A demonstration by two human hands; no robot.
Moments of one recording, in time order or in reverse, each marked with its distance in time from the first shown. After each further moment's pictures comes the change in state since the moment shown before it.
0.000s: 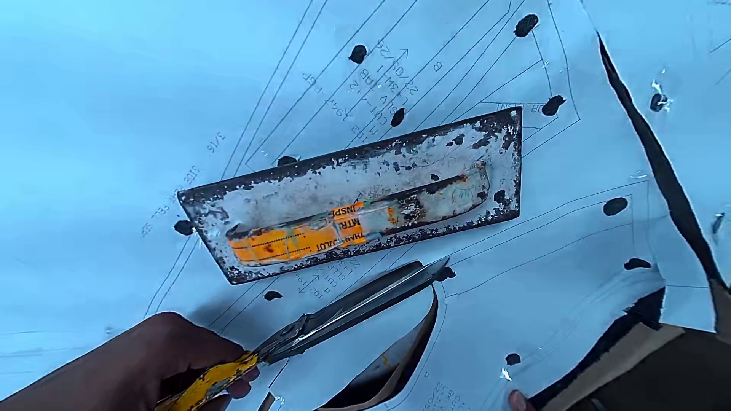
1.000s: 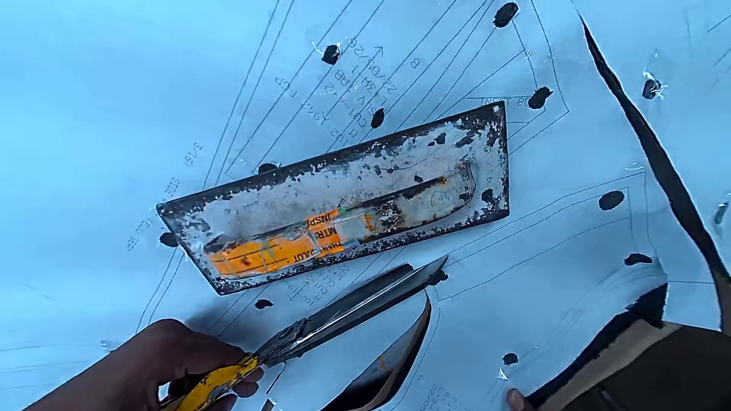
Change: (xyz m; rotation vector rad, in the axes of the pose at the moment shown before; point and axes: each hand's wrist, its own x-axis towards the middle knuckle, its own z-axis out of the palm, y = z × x) left_hand 0.005 -0.006 0.005 0.010 0.067 0.051; right_hand 0.005 0.005 -0.011 0.002 -0.030 -0.001
